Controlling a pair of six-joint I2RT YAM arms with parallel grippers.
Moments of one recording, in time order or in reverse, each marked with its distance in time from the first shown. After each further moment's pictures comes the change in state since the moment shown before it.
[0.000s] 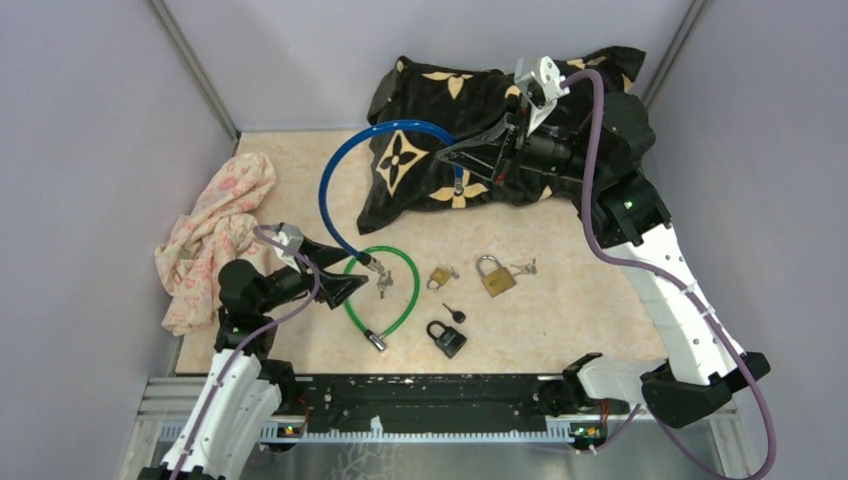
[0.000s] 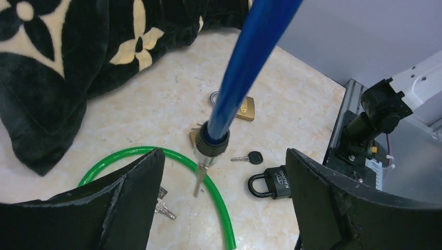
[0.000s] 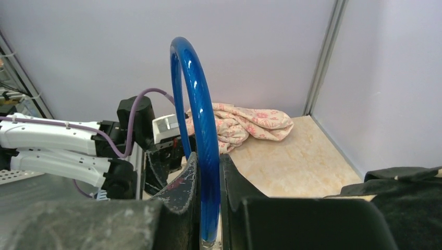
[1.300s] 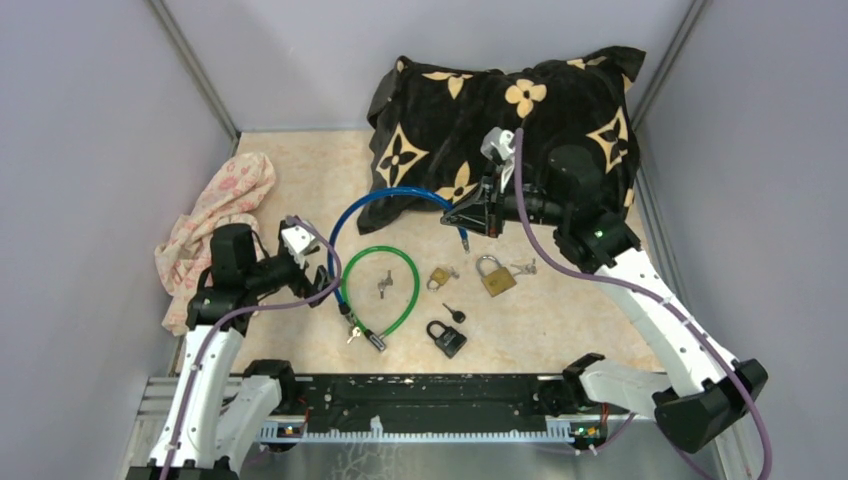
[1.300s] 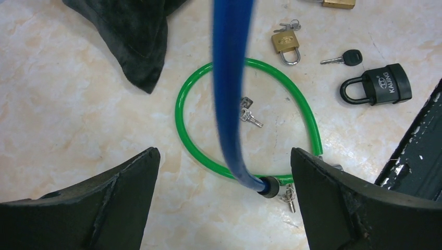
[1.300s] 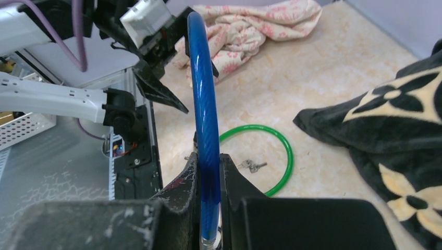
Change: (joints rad) left arm 0.075 0.151 0.413 -0.879 -0.173 0.843; right arm 0.003 -0.110 -0.442 -0.089 0.027 -0.079
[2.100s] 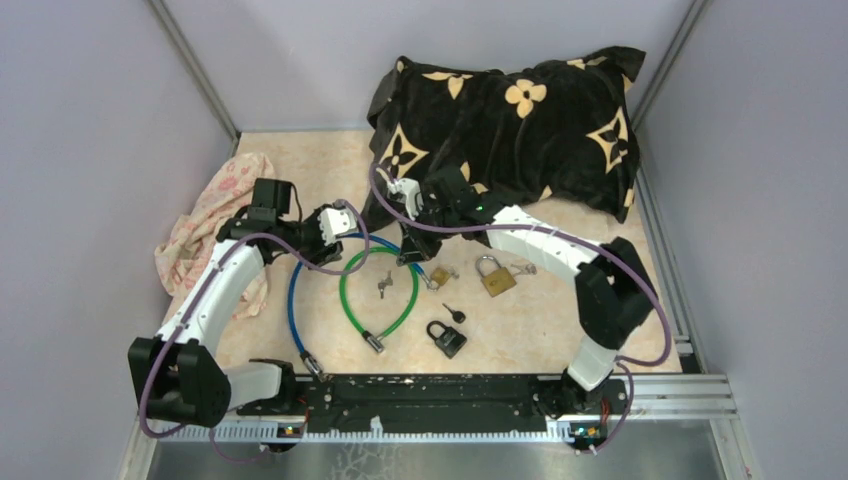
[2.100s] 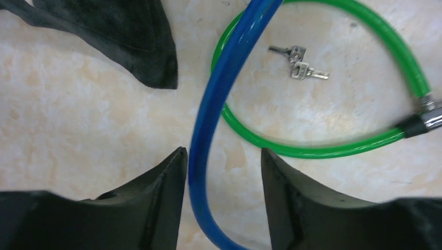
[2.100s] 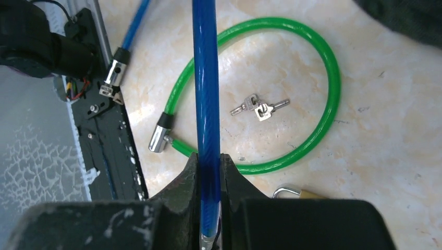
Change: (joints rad) left arm -0.111 0.522 0.254 -0.108 -0.162 0.567; right arm 0.220 0.623 0.137 -0.145 0.177 -0.109
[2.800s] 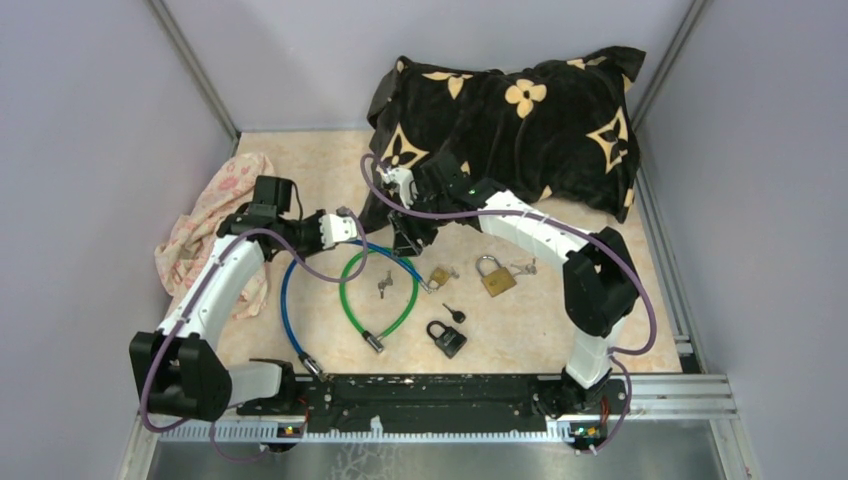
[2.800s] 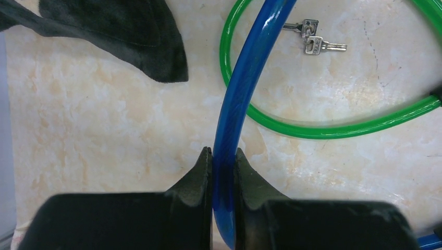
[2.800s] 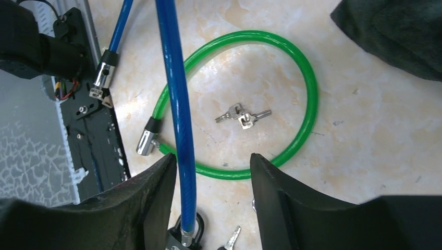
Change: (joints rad) left arm 0.003 0.023 0.036 -0.050 -0.027 0.140; right arm -0.028 0.053 0.138 -0.086 -0.002 -0.073
